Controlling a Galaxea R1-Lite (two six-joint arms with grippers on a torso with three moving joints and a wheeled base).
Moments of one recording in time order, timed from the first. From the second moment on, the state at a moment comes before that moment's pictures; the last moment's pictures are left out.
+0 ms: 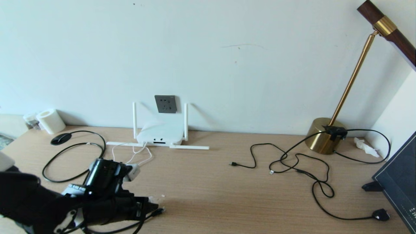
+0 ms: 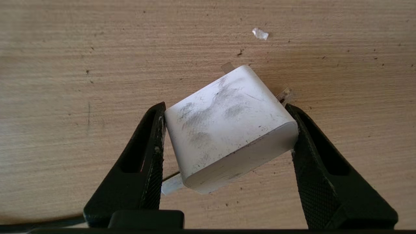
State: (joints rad) left arm -0.27 1.80 -0.50 -0.40 -0.03 -0.16; right arm 0.00 0.00 0.00 -0.01 -0.02 0.05
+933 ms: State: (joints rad) left arm -0.19 1.94 -0.78 -0.22 -0.36 -0.26; right arm 0.00 0.00 0.00 -0.01 -0.02 0.05
